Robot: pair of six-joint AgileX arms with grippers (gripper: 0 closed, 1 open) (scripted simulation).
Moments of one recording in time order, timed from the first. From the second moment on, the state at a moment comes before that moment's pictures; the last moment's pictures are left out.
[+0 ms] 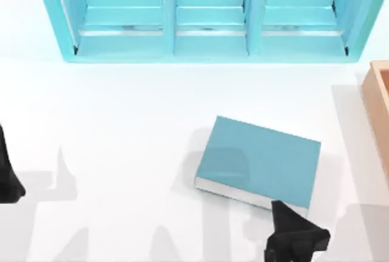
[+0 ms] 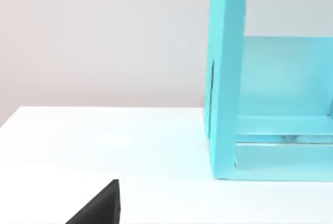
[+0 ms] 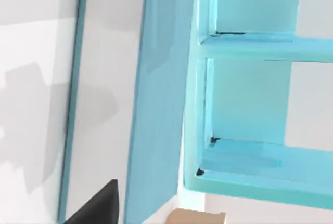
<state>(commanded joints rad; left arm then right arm) 0.00 0.00 0.00 0.00 0.00 0.00 1.57 1.55 0.52 -0.15 1.28 -0.37</state>
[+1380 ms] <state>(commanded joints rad) 0.00 0.00 0.00 0.00 0.00 0.00 0.01 1.87 1.48 -0.97 0.13 -0.30</state>
